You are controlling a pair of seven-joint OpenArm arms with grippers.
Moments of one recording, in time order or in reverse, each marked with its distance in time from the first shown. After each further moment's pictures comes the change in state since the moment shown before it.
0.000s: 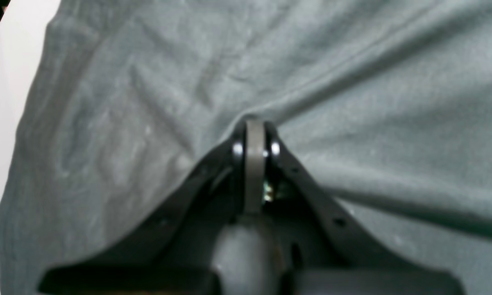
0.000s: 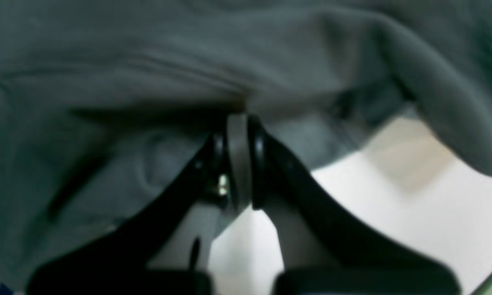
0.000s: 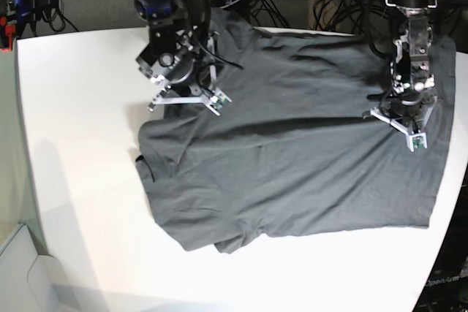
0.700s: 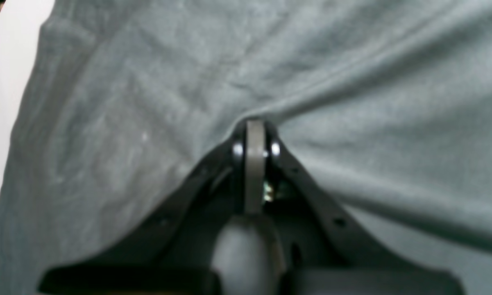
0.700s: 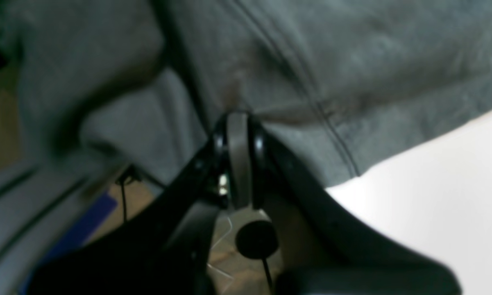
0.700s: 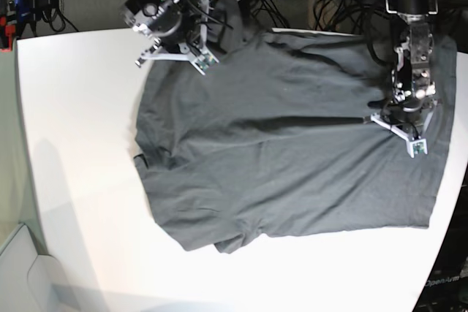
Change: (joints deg) left arm -2.6 0.0 0.2 -0.2 -0.2 0.0 3.1; right arm -16.4 0.4 3.8 10.0 1.1 -0.8 7.3
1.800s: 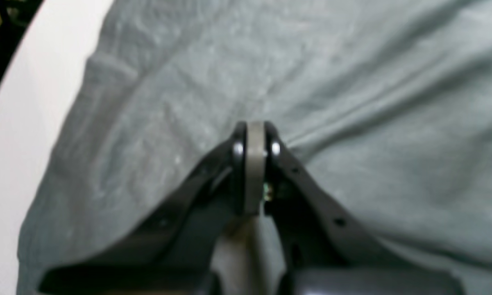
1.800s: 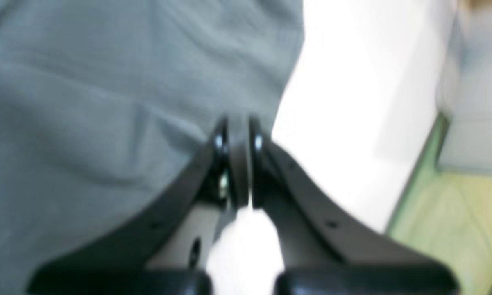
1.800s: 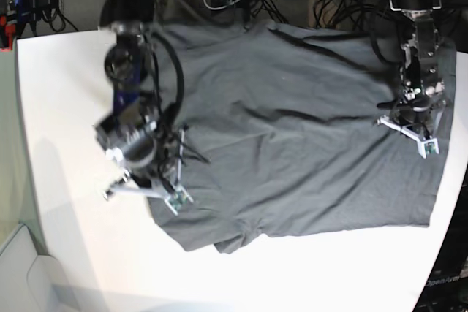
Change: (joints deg) left arm 1.9 0.1 -4.5 3.4 -0.2 -0.2 -0.4; right arm 36.7 1.4 5.2 -10.1 -1.1 1.0 -2.4
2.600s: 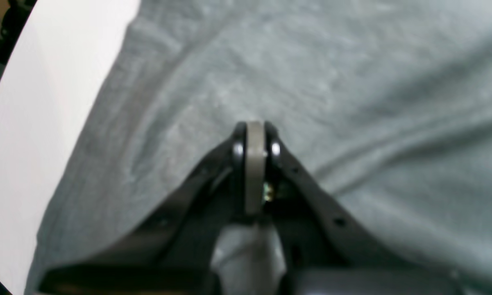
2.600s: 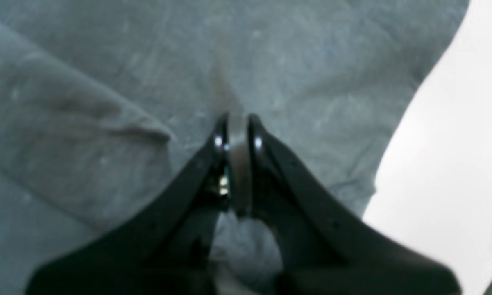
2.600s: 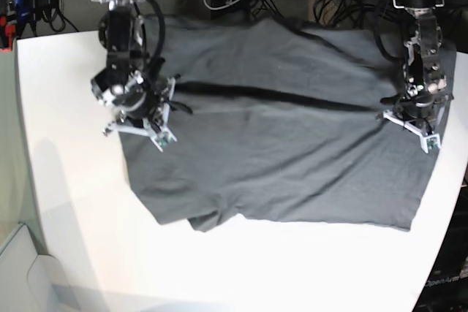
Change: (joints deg) left arm 0.3 -1.0 0.0 -0.9 0.1 0.2 0.3; right arm -14.1 3.5 5.8 -7.3 1.0 -1.0 12.4
